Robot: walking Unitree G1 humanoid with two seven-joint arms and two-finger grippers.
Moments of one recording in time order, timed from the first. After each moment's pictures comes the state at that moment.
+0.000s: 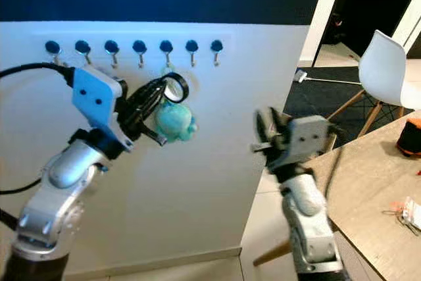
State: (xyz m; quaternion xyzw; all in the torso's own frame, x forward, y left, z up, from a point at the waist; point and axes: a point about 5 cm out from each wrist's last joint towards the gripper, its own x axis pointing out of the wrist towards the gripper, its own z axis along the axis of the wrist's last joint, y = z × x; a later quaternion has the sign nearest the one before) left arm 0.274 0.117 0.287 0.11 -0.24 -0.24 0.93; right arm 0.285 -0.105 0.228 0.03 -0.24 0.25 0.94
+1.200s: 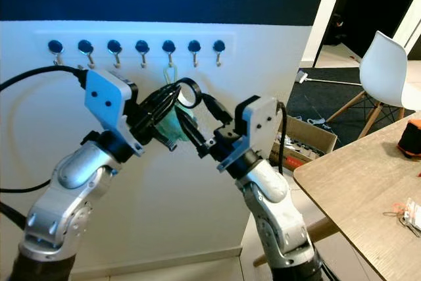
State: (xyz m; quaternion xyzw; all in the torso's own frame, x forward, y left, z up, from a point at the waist) left arm 0.270 0.112 0.286 0.10 -0.24 -0.27 0.93; right arm 0.278 -0.066 0.255 0.07 -0.26 0.36 0.89
